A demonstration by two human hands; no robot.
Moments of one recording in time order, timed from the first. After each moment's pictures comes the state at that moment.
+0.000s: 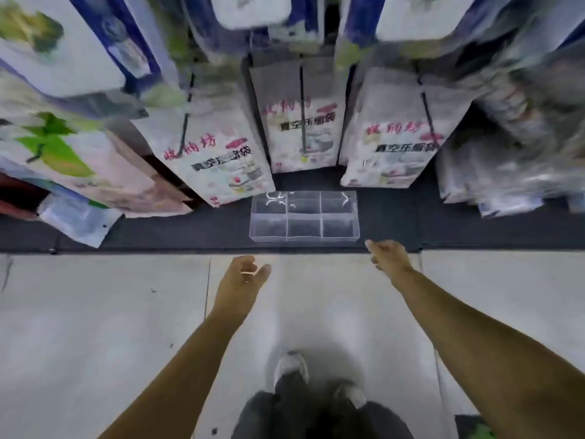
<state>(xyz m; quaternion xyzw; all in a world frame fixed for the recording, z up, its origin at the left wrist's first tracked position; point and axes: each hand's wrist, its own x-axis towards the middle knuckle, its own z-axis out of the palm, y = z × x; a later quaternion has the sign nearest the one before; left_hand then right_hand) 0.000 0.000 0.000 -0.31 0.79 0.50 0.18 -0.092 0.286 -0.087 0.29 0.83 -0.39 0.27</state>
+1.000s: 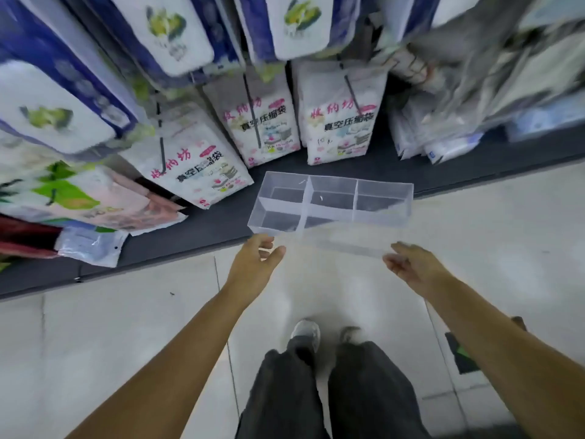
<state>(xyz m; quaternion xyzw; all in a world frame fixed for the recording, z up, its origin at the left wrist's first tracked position) 0.014 0.052 0.128 -0.14 0.85 0.44 0.26 0.038 0.337 0.088 0.52 0.44 -0.72 0.15</state>
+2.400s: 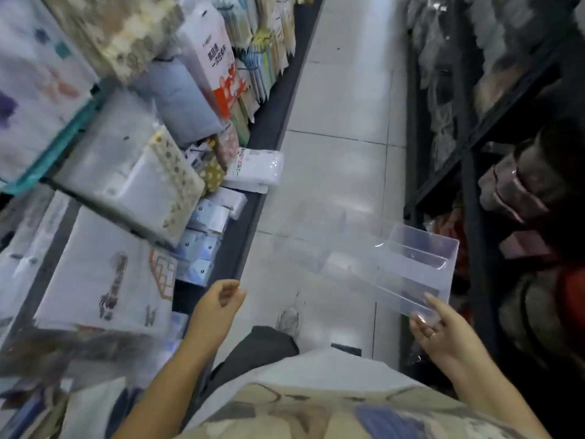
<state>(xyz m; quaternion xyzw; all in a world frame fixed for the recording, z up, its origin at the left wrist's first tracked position) -0.024 0.842 0.359 0.34 0.79 0.33 0.40 0.327 0.928 0.365 0.65 0.05 -0.65 -0.38</state>
